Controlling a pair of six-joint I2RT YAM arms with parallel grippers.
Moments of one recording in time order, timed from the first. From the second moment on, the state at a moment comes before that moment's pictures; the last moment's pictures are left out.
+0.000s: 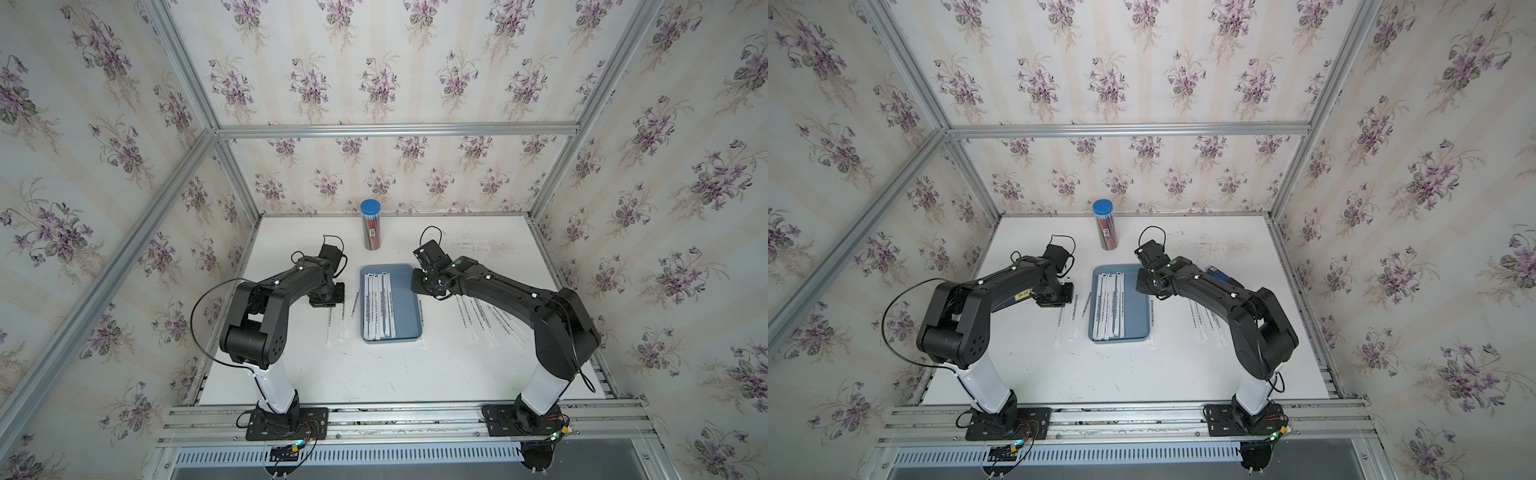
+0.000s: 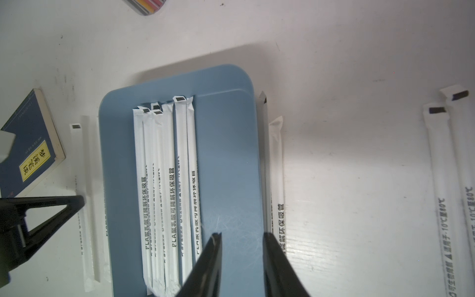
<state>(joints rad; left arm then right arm) -0.22 1.77 1.15 -0.78 -0.03 -0.28 0.68 1.75 1.28 -0.58 0.04 0.72</state>
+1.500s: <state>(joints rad) -0.61 2.03 1.50 -0.77 0.20 -0.73 0.57 1.69 1.21 -0.54 0.06 0.72</state>
